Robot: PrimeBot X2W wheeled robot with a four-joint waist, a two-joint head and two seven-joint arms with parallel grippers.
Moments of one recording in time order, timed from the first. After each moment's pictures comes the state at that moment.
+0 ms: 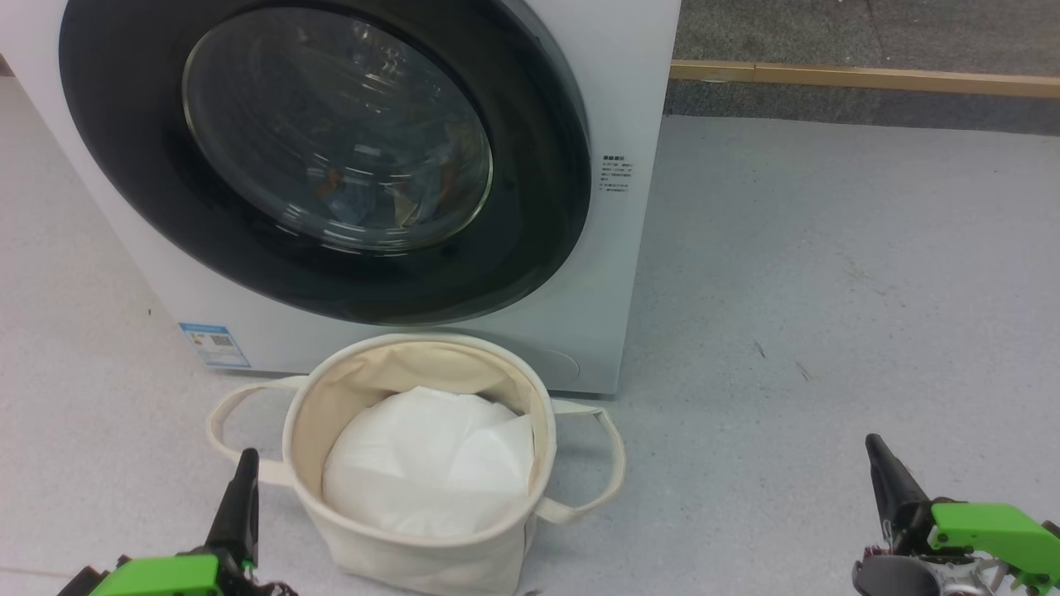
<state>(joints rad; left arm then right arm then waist) -0.06 0.04 0.08 0.25 -1.61 -0.10 0.11 -0.06 -0.18 0.07 0.26 1.78 0.11 -0.04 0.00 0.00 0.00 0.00</state>
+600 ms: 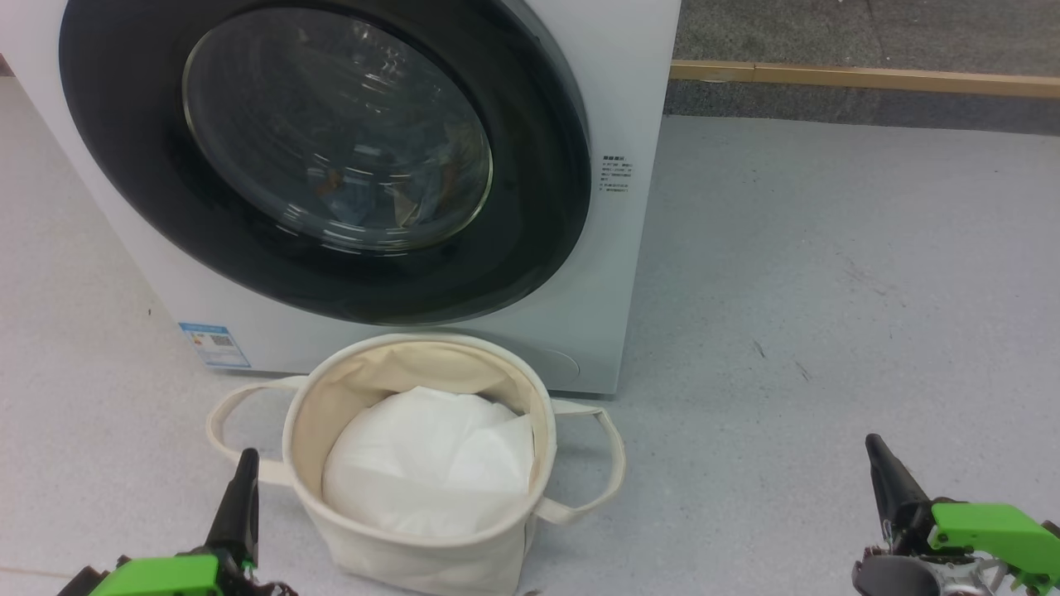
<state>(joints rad) -0.06 0.04 0.08 0.25 -1.61 -0.10 0.11 -0.06 -0.18 0.07 0.26 1.78 0.11 -0.04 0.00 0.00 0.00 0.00</state>
